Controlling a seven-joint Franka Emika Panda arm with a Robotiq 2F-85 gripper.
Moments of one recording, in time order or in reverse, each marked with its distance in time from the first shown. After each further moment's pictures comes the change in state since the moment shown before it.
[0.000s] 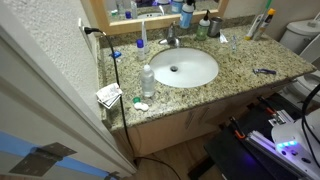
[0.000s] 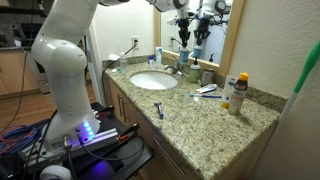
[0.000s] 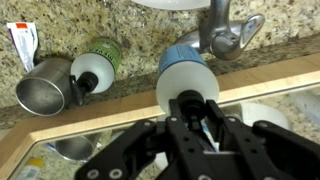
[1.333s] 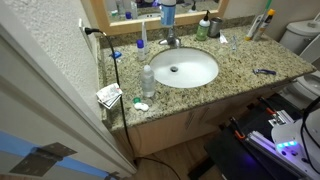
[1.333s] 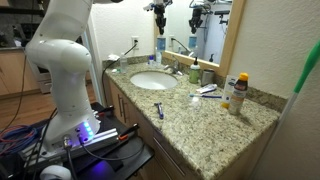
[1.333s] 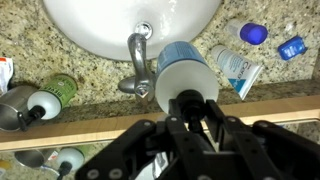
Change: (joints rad) arm 0.192 -0.009 0.102 0.183 -0.080 -0.266 0.169
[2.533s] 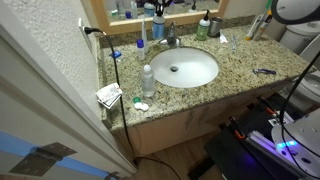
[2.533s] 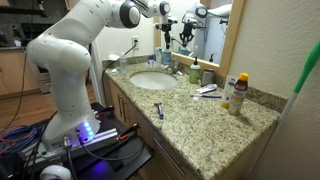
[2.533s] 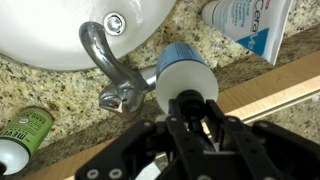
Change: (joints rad) arm -0.025 0.345 -0.005 0.297 0.012 0.074 0.285
